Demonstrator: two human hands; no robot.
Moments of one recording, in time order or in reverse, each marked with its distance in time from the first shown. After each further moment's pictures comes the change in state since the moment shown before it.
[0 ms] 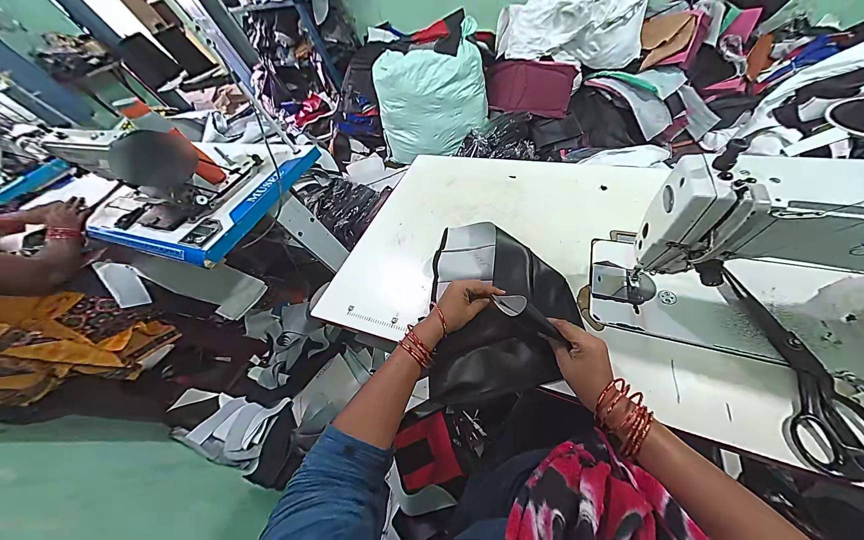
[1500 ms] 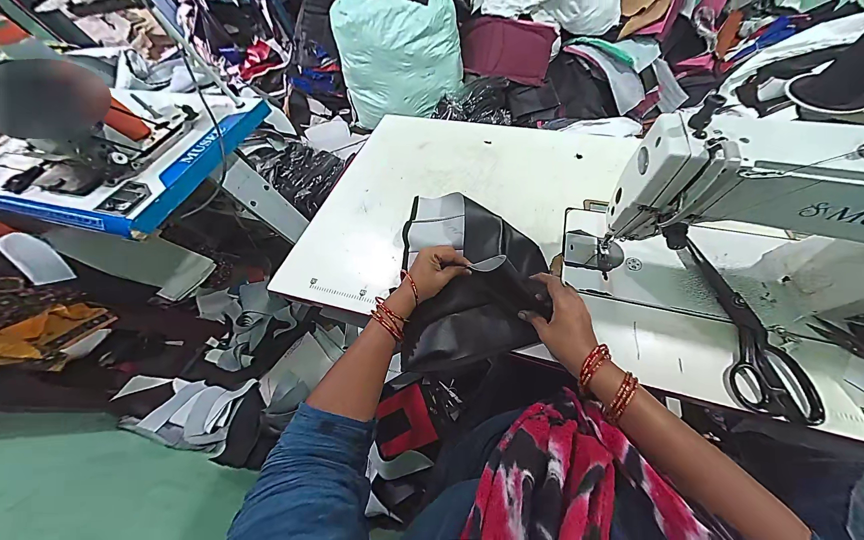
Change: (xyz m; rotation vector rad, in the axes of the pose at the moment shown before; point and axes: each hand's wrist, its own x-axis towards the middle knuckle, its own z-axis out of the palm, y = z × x) left_hand 0.001 -0.019 0.008 -0.075 0.133 0.162; right_hand 0.013 -0.012 -0.030 -0.177 -0.293 0.299
